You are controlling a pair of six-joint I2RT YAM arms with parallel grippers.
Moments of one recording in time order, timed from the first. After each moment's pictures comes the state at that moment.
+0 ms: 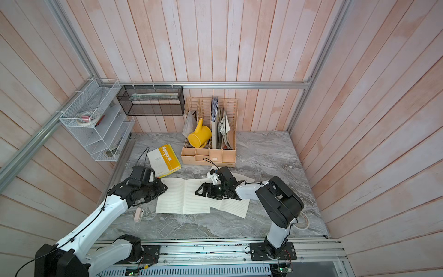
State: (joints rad) left arm -0.24 1.12 0.76 -0.69 0.11 -0.76; right arm 0.70 1.75 0.79 0.18 -0.66 0.76
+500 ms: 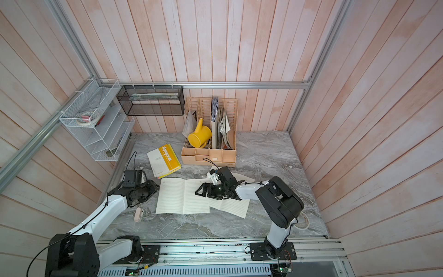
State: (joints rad) left arm 0.00 1.16 0.57 -0.40 0.23 -0.67; right arm 0.70 1.74 0.78 0.18 -0.66 0.76
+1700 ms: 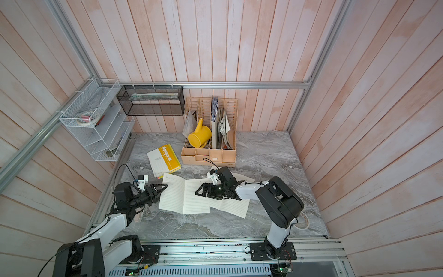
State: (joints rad) left arm 0.11 1.06 0.22 0.30 0.94 -0.94; right arm 0.70 1.74 0.78 0.18 -0.66 0.76
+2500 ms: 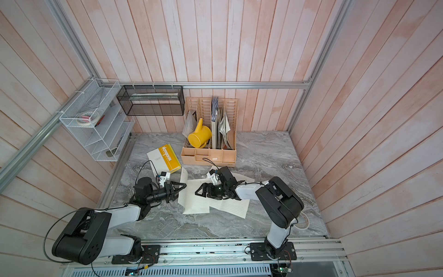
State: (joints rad) left arm -0.25 1.38 0.30 0.72 0.87 -1.19; right arm 0.70 1.74 0.78 0.18 -0.66 0.76
